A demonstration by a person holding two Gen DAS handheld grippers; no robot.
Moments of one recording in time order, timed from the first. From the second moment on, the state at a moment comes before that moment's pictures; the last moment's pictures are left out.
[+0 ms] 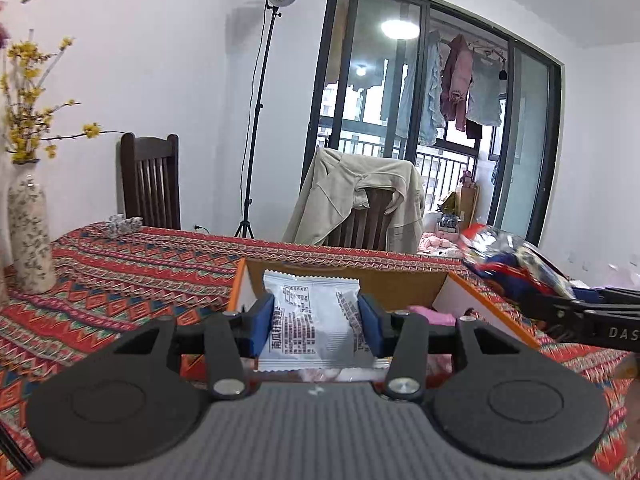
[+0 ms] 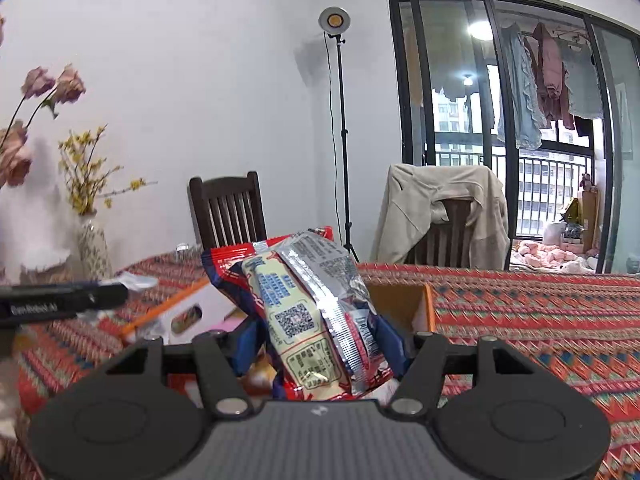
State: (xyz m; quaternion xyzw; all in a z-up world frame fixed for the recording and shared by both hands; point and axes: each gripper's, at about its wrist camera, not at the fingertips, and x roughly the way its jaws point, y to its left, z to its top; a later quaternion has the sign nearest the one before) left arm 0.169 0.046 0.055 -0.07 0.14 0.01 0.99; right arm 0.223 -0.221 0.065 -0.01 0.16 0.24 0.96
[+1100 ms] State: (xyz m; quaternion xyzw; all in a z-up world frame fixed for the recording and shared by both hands) left arm 0.234 0.040 0.022 -0.10 0.12 0.07 0.99; right arm 0.303 -0.202 0.015 0.03 0.19 0.16 0.97
